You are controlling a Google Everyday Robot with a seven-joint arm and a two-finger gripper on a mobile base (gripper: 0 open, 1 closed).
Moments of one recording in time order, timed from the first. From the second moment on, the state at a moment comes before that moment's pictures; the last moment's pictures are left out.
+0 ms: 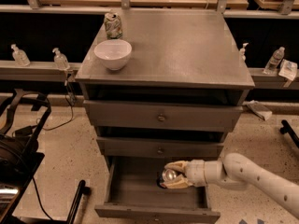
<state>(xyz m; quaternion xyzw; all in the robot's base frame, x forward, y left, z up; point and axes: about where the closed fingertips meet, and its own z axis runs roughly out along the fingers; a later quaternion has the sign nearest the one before) 0.512 -0.095 0.451 -0.55 0.64 0.31 0.44</state>
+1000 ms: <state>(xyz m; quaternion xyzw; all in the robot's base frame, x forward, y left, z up) 0.468 -0.048 0.647 -0.64 0.58 0.35 0.37</state>
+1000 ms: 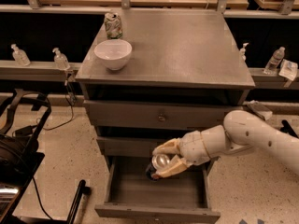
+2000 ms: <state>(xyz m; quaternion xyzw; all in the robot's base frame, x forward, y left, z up) 0.457 -0.044 0.751 -0.66 0.56 0.30 0.40</state>
